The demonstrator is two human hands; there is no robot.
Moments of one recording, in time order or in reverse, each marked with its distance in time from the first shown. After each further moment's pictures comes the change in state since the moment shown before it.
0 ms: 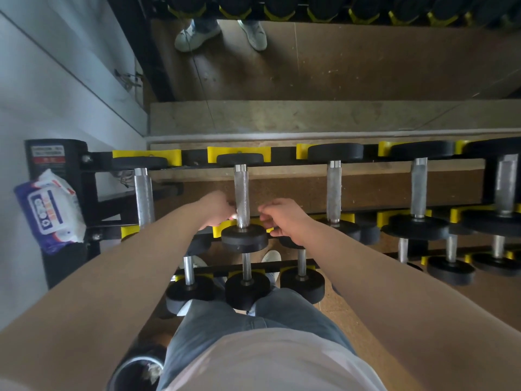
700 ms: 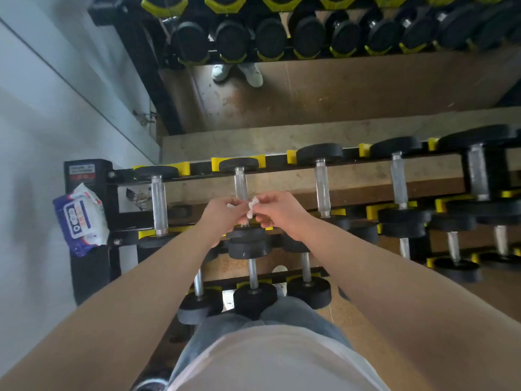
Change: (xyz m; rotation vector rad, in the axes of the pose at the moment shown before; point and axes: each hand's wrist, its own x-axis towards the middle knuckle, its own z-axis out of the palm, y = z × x) left_hand -0.085 0.018 0.034 -0.598 0.261 0.076; right_hand -0.058 0.002 0.006 0.020 0.019 -0.357
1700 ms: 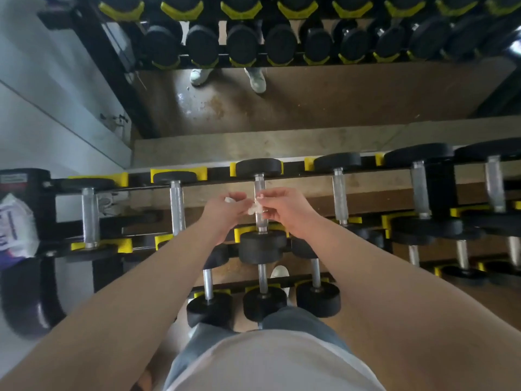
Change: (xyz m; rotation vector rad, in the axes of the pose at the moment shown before) left_hand -0.002 0.087 0.155 -0.342 -0.003 -0.035; right_hand -0.002 0.021 -0.178 0.276 0.030 0.051
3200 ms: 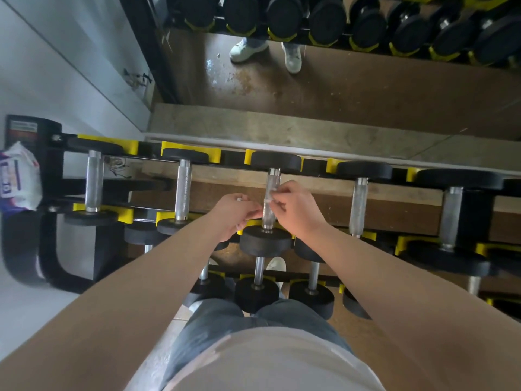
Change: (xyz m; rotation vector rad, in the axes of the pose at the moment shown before) left_hand 0.025 -0.018 0.005 -0.122 -0.002 -0.230; right_hand 0.042 0.026 -0.019 -1.058 0.009 -0.648
